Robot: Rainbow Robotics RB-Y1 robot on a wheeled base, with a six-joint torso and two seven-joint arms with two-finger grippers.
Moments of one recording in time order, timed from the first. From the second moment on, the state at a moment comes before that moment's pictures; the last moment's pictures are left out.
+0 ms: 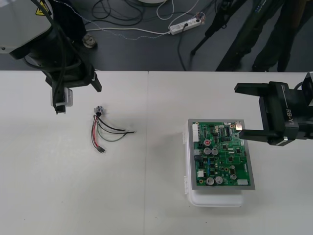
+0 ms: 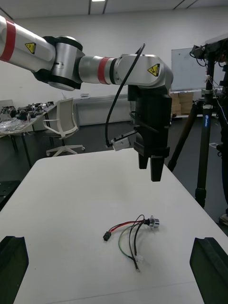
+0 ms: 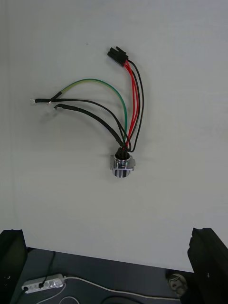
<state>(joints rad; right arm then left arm) -0.20 -0.51 -0.26 -1.72 1.04 -1.57 -0.18 -1.19 0.96 -0.91 -1.30 -1.72 -1.44 -0.94</state>
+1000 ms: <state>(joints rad) -0.17 -0.54 -0.26 -1.72 1.02 -1.57 -0.18 -1.19 0.82 -1.02 -1.11 -1.83 -1.28 -1.03</state>
